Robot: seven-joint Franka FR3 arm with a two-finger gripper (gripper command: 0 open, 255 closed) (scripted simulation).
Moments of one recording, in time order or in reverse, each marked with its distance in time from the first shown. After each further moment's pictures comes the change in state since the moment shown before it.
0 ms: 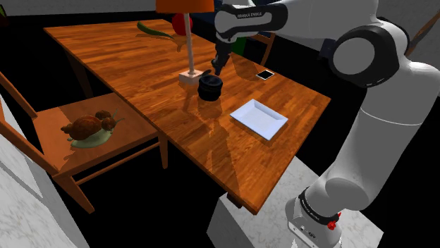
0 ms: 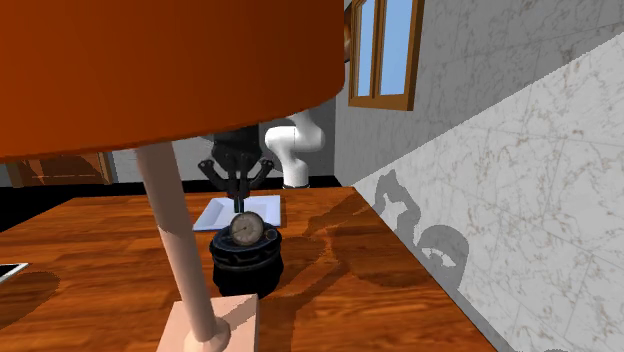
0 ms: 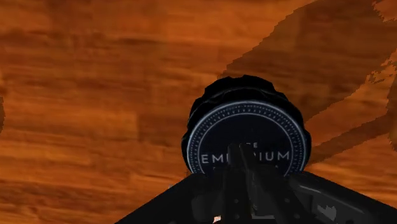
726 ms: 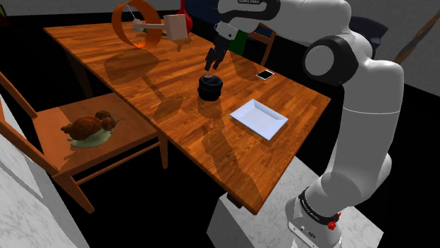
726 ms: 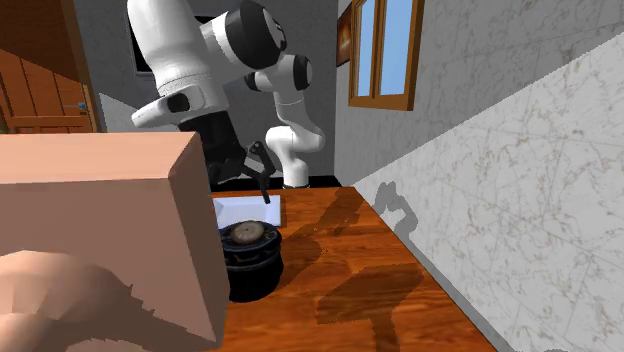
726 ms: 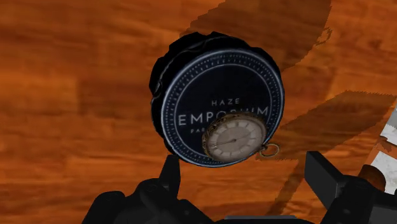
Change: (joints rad) arm -0.149 0.210 0.070 0.309 0.318 -0.205 -0.240
